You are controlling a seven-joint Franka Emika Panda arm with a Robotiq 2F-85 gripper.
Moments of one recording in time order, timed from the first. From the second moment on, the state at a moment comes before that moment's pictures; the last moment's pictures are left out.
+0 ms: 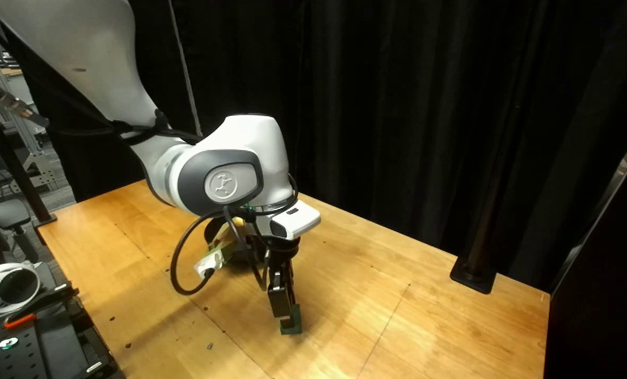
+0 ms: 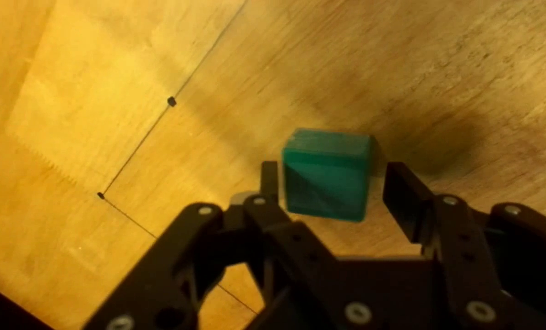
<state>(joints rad) -0.03 0.50 -0.32 -2.26 -0.32 2.73 0.71</state>
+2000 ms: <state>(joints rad) 0.01 0.08 0.00 -2.44 0.45 2.68 0.45</state>
